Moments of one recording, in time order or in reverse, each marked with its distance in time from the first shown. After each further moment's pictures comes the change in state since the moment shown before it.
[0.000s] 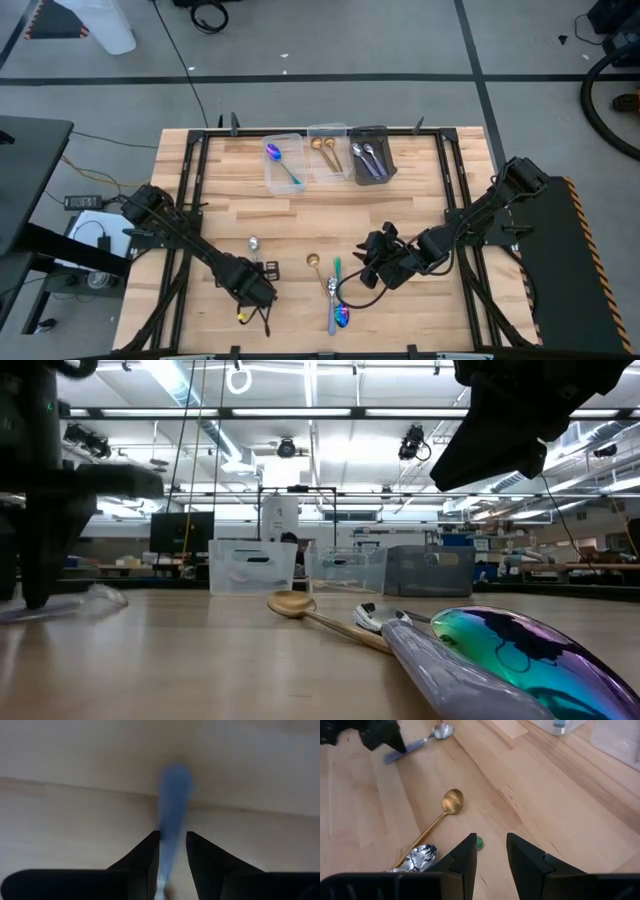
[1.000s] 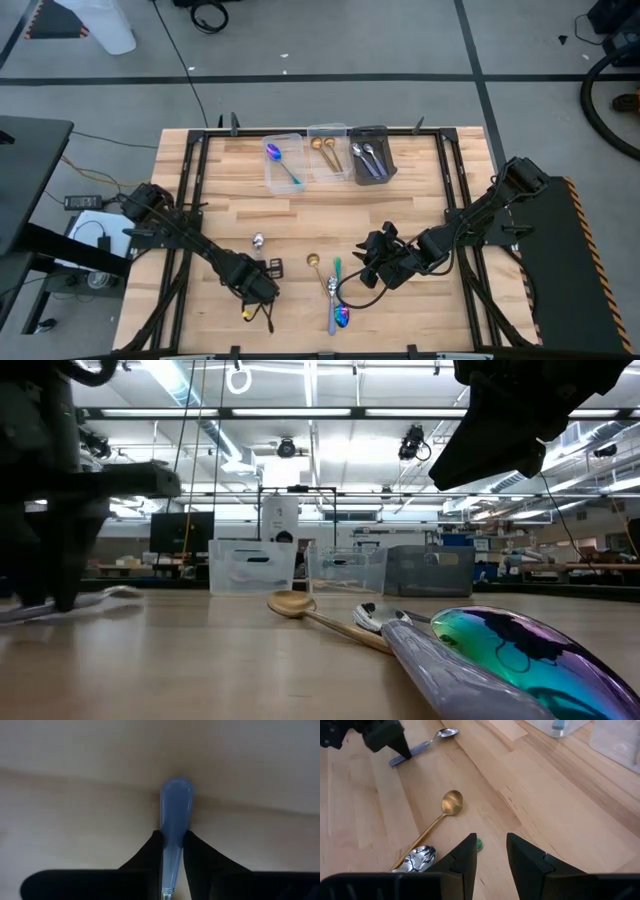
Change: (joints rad) left arm 0.026 -0.010 -0.032 0.083 -0.041 0.028; right arm 0.000 0.000 0.000 0.004 0.007 -0.008
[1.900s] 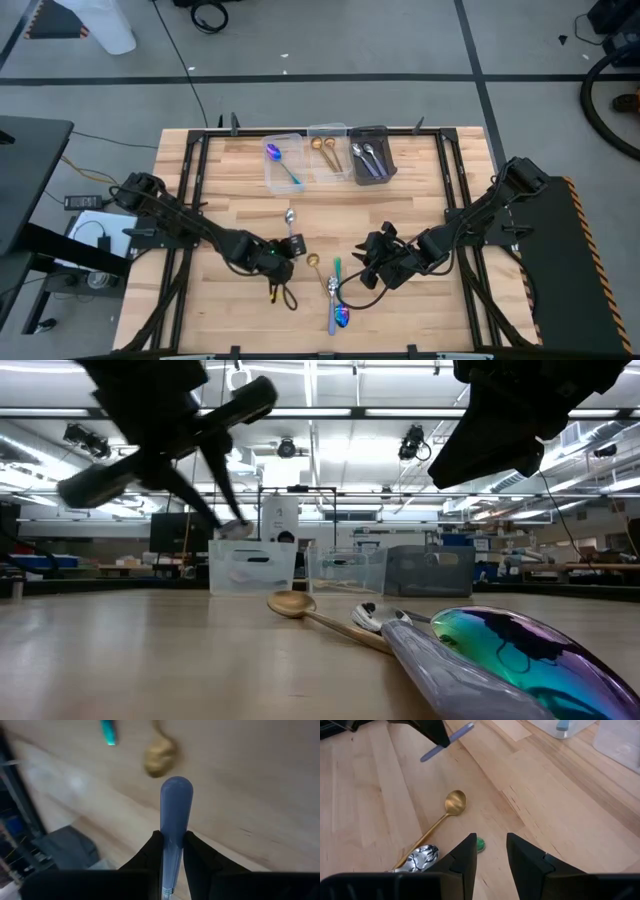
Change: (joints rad) left arm 0.148 -0.110 0.000 0.309 -0.332 0.156; right arm 0.000 0.000 0.000 0.013 -0.008 -0.019
